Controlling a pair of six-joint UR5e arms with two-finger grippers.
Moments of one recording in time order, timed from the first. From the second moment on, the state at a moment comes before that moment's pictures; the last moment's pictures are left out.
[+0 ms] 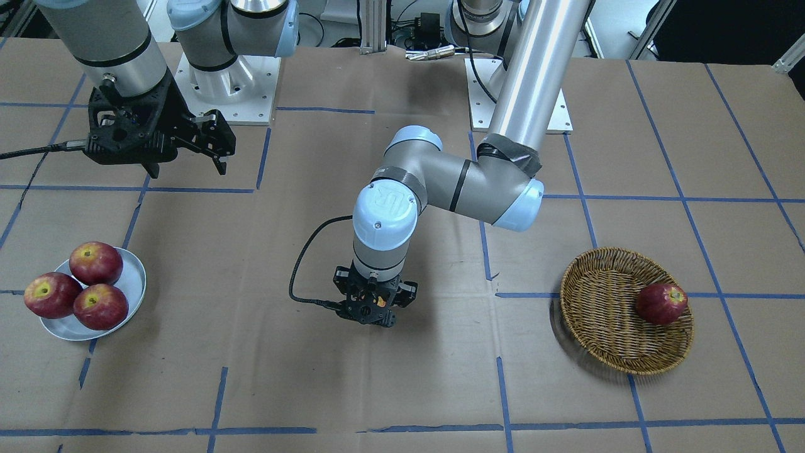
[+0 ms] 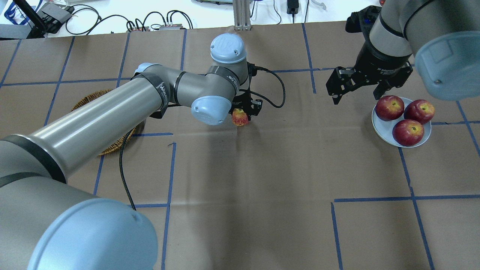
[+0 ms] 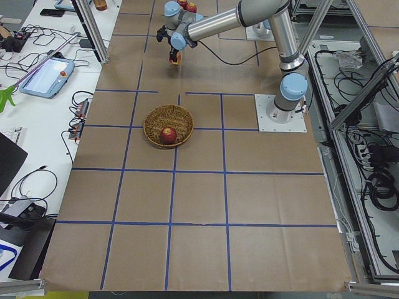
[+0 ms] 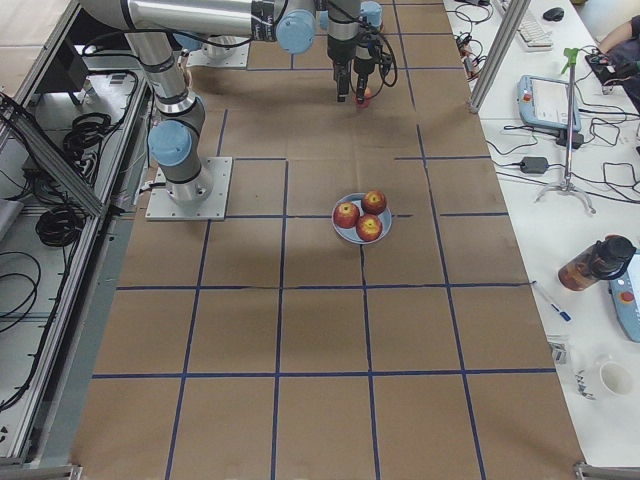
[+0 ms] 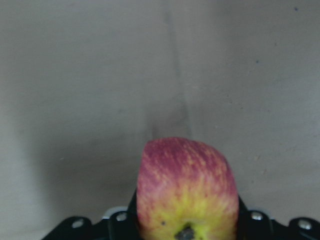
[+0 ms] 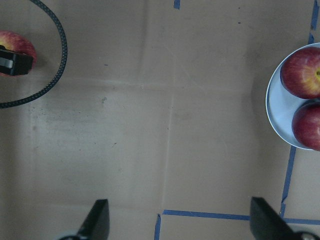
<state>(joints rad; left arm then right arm) -1.93 -2.17 -1.55 -0.97 1.53 -0.14 1.55 -1.60 1.69 -1.67 -1.56 -0.11</state>
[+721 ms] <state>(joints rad) -1.94 -2.16 -1.55 -1.00 1.54 -0.14 1.55 -1.60 1.69 -1.67 -1.56 -0.11</state>
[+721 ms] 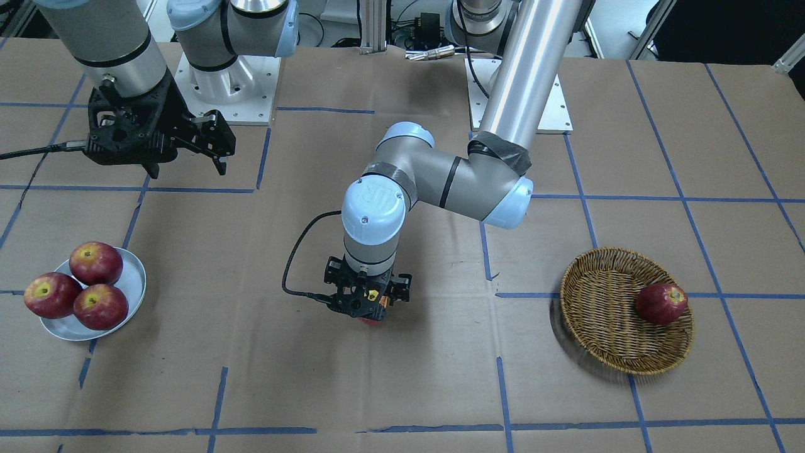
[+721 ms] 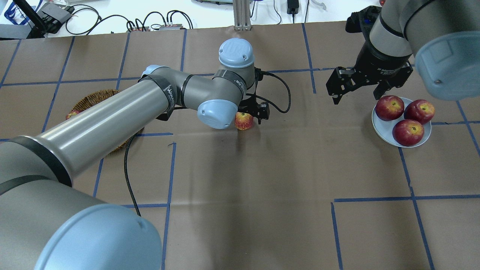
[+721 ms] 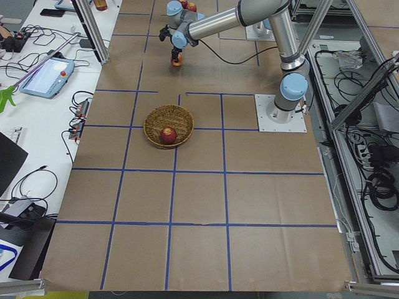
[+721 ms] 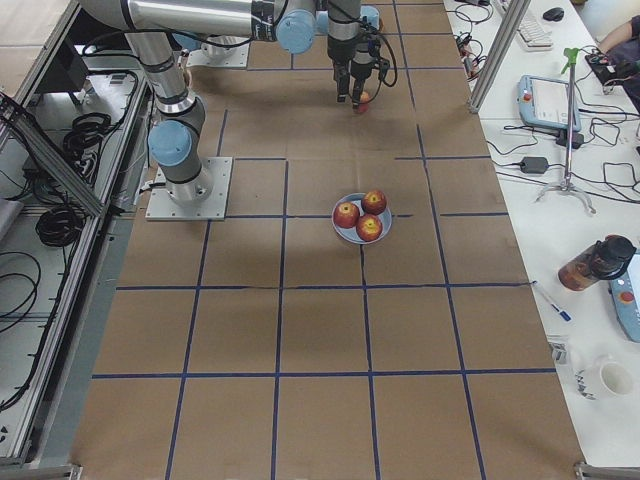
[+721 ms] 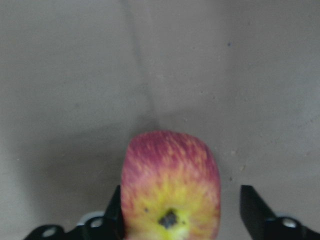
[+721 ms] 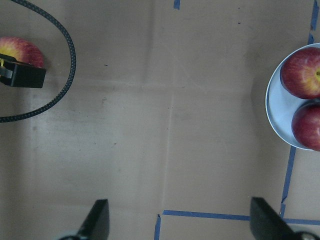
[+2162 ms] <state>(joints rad) -1.59 -1.57 -1.59 -1.55 1.54 0.20 1.69 -1.49 1.66 -1.81 -1.56 0.05</state>
